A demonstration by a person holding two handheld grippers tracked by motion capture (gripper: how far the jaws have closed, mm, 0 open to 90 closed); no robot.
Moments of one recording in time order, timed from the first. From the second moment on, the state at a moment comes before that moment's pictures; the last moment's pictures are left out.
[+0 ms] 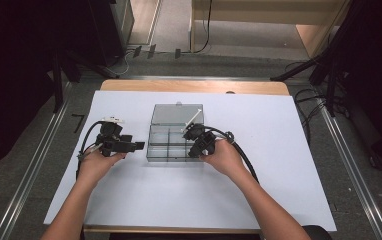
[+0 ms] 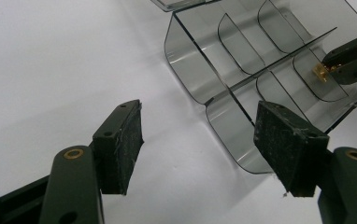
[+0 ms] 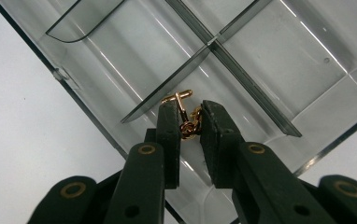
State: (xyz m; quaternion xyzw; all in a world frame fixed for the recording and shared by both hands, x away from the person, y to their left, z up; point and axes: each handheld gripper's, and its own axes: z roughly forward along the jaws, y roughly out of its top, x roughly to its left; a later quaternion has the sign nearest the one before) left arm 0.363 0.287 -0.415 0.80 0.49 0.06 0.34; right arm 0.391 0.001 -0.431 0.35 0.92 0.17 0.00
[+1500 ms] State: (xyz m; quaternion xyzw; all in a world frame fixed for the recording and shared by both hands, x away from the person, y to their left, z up) left arm 0.382 0.264 -0.398 0.80 0.50 0.02 0.33; right arm 0.400 -0.041 -0.397 0.40 0.88 0.26 0.01
